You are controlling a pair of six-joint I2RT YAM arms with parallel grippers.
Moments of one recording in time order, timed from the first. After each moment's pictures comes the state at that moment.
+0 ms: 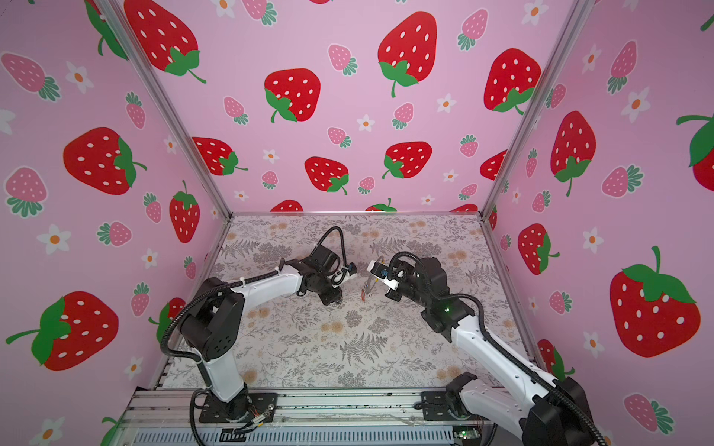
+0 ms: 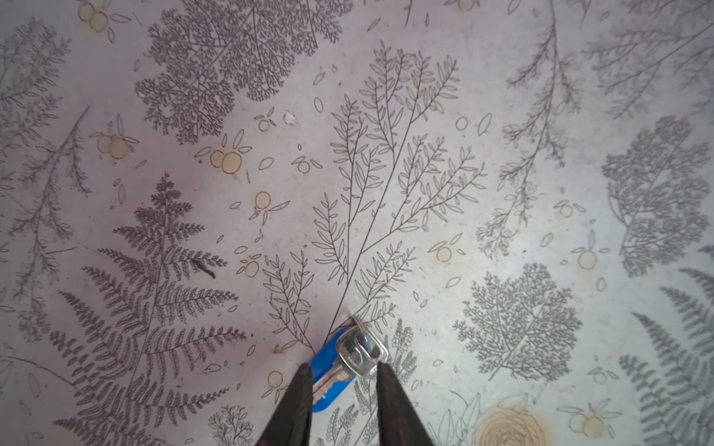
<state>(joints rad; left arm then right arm) -0.59 1.84 1.22 -0.53 0.16 0.42 0.64 1.05 0.72 0.06 -0.30 -0.65</state>
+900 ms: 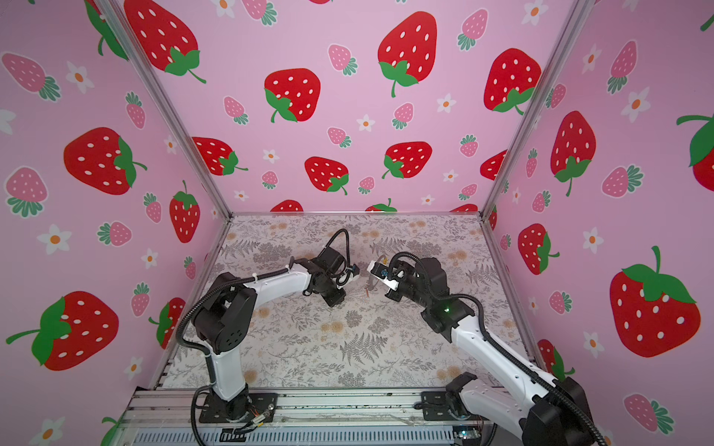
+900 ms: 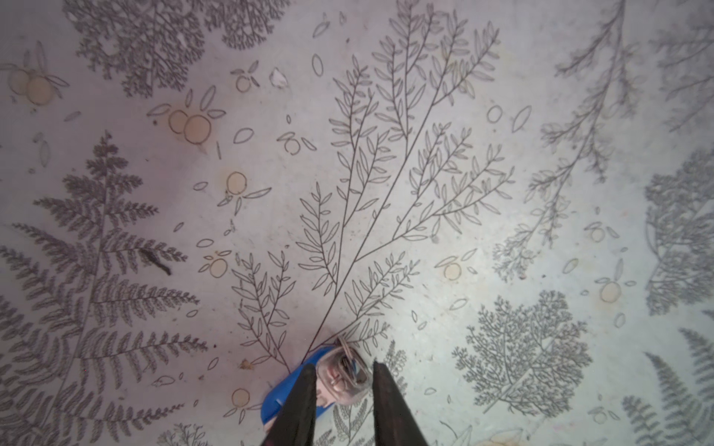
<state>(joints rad) -0.62 1.93 1.29 -0.59 0.13 0.31 0.64 1.05 0.72 0.06 -0.30 -0.65</state>
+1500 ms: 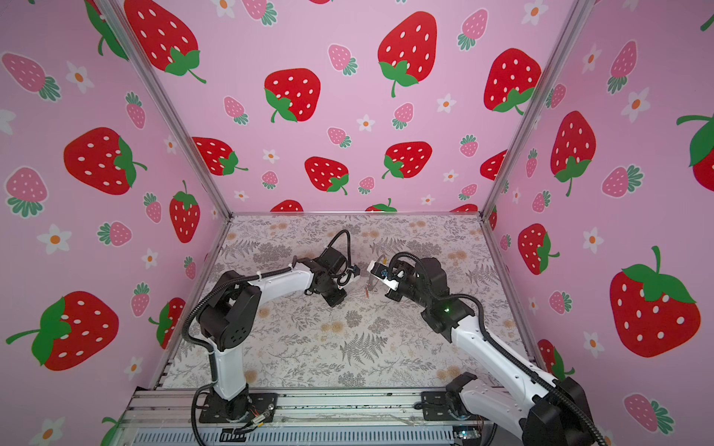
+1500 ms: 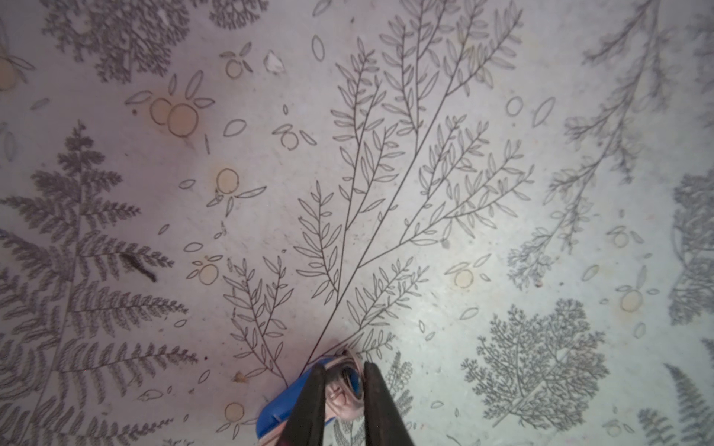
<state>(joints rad) -0.62 1.96 1.31 -0.61 0.13 0.30 0.64 1.05 0.72 0.06 -0.30 -0.65</state>
